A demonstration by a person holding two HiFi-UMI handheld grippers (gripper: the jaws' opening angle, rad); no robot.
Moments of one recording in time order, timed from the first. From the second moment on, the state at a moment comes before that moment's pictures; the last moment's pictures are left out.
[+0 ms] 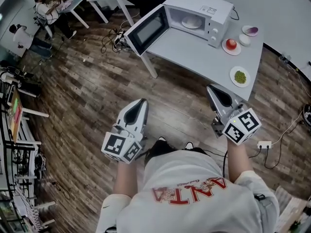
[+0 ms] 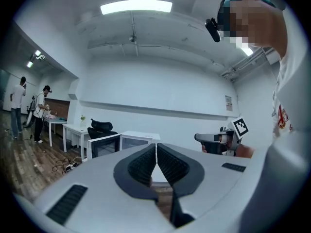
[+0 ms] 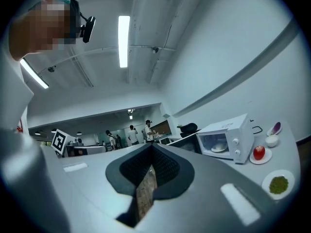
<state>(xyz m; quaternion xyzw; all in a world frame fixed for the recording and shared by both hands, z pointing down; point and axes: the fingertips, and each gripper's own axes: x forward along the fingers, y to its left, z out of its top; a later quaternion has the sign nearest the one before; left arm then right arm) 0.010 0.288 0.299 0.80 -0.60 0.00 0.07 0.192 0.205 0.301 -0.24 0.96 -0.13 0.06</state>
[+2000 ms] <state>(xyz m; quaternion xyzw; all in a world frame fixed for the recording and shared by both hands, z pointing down) -0.183 0.029 0.326 0.86 -0.50 -0.02 0.08 0.000 -0.014 0.311 -0.37 0.92 -0.13 0.00</state>
